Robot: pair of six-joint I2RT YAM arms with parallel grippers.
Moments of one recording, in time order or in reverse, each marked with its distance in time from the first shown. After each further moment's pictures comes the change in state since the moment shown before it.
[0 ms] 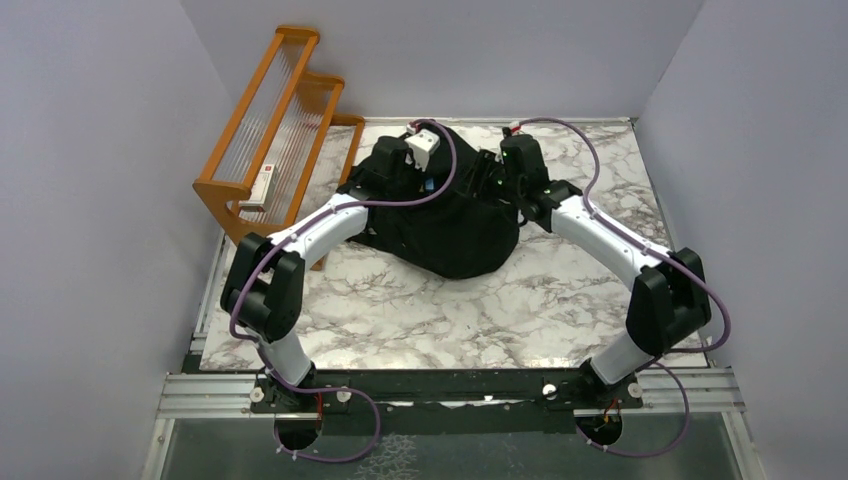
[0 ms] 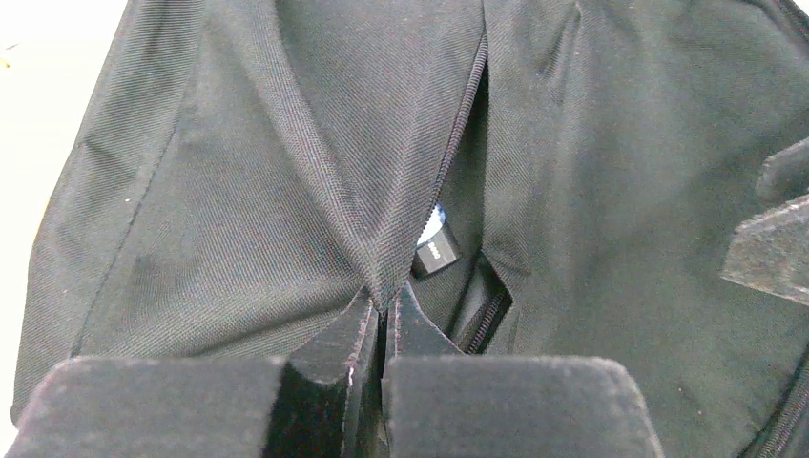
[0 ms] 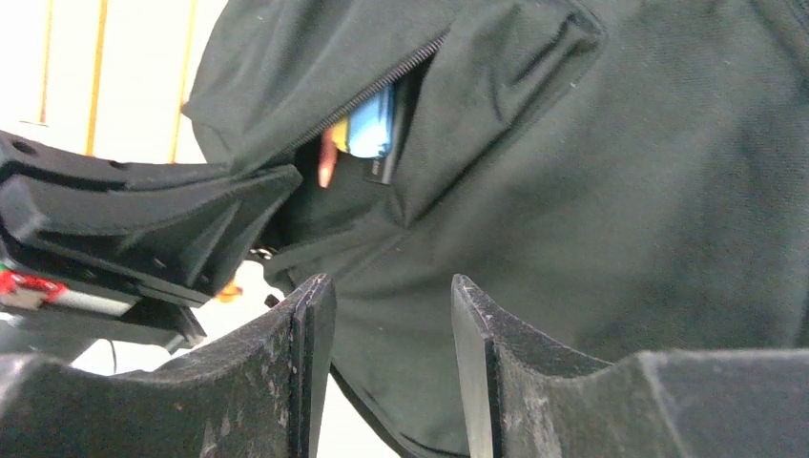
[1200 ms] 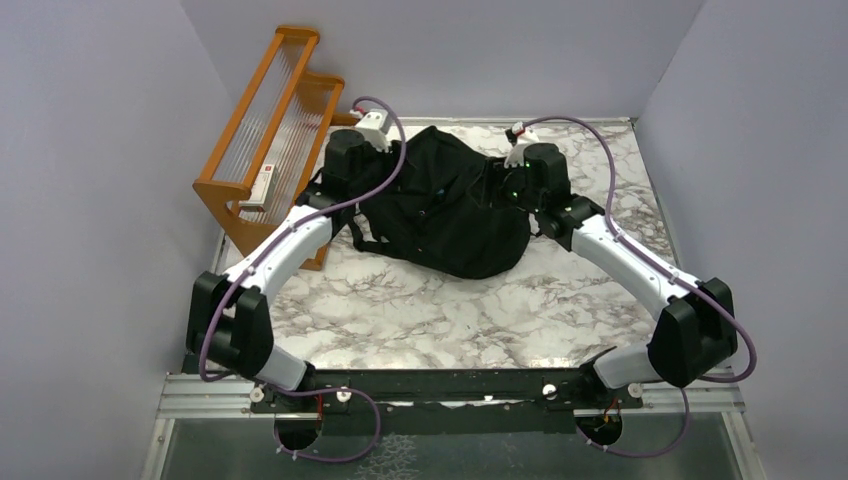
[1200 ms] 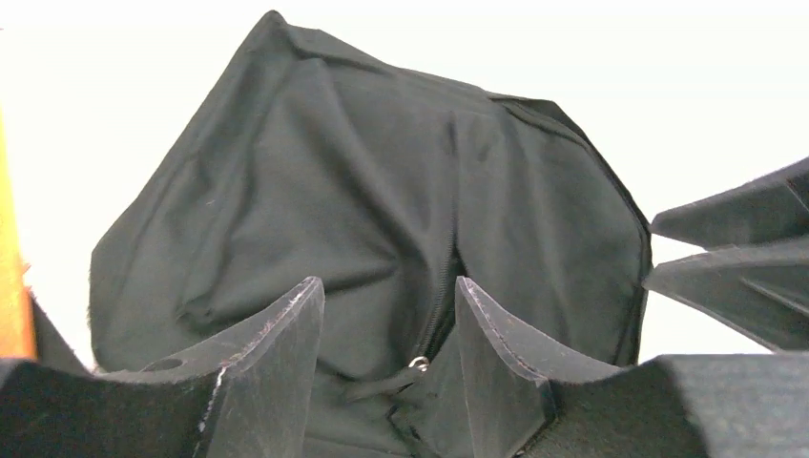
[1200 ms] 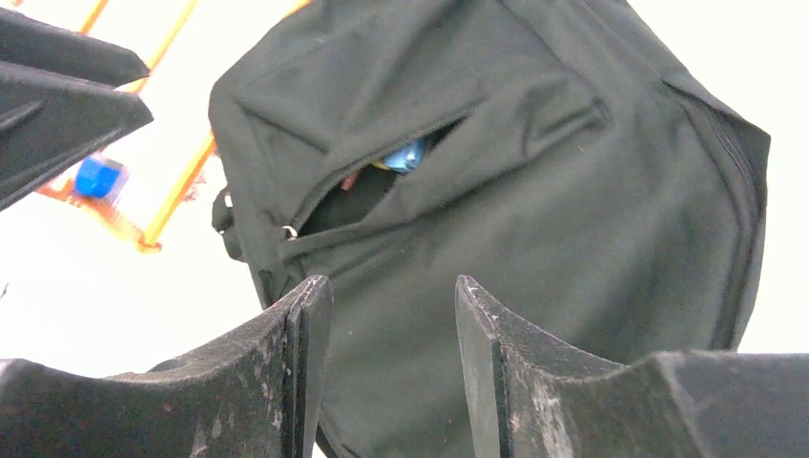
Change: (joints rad) left arm 0.103 -0.202 -0.081 0.082 0.190 -0.314; right arm -0.019 -0.196 -0.158 0.076 -0.015 -0.354
